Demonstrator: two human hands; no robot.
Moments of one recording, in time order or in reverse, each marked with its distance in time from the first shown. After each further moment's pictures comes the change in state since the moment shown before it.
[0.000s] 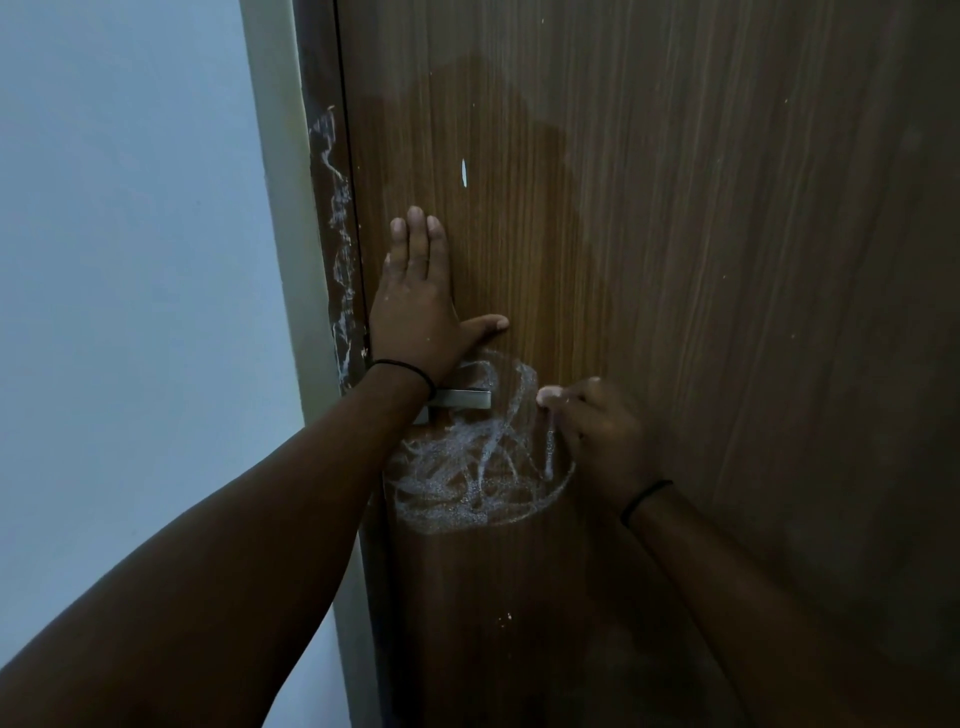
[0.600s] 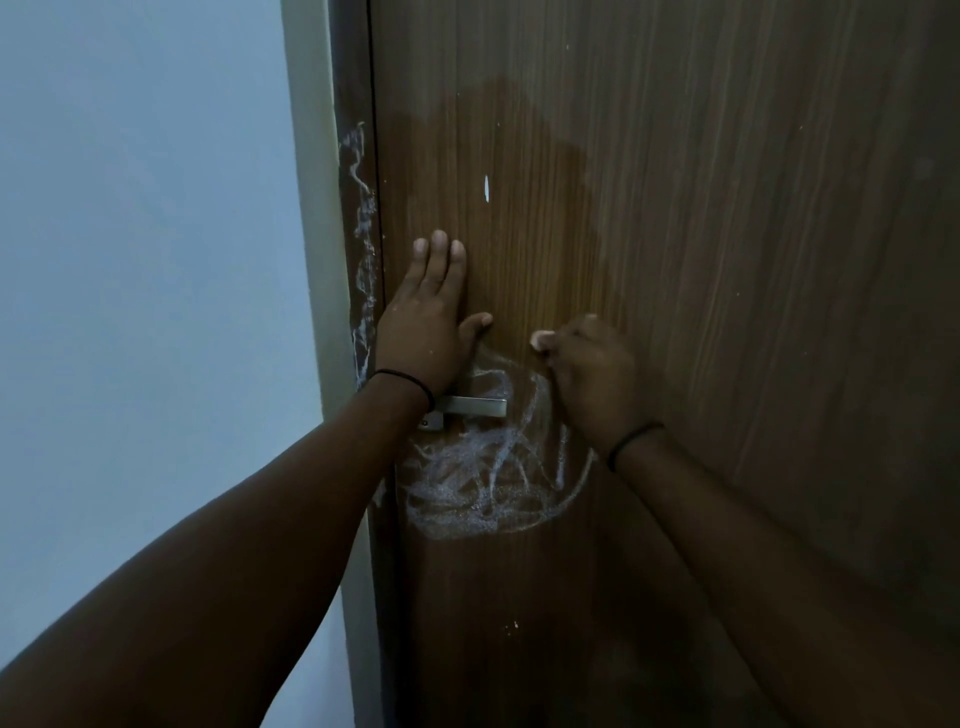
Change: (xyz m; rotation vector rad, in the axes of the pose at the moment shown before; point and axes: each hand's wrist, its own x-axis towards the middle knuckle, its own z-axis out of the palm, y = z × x) left_hand -0.005 -0.017 -0.005 -0.016 -0.008 0.084; right_hand 0.078 -0.024 -0.012 0.032 0.034 0.063
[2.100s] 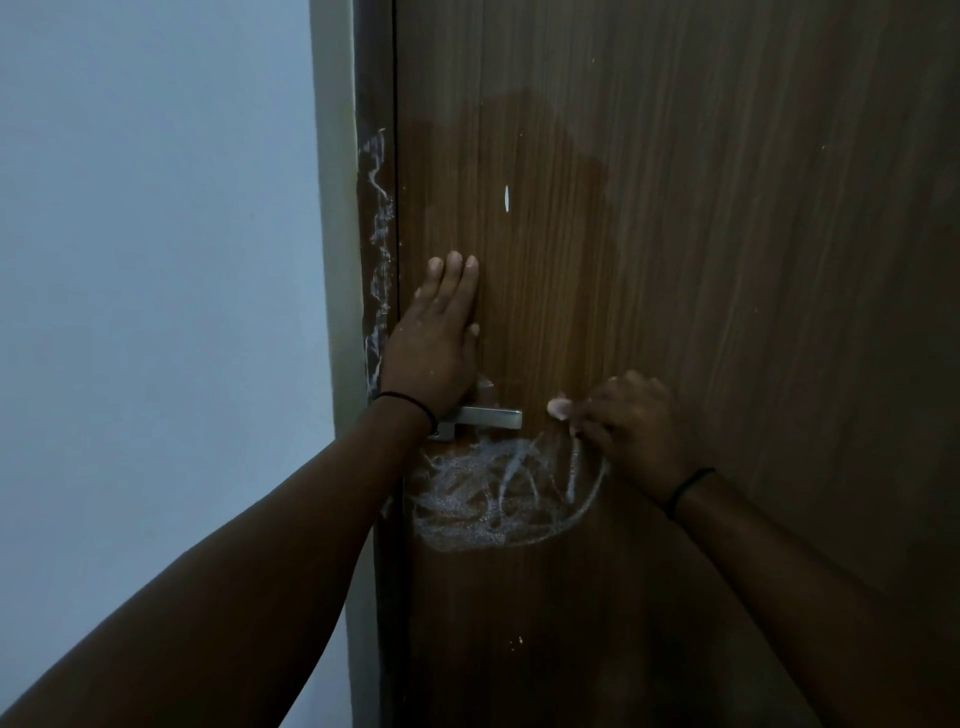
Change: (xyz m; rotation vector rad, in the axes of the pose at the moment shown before) left_hand -0.012 -0.010 0.004 -0.203 0.050 0.044; right_hand -0.036 0.027 -0.016 -0.105 -0.239 -0.104
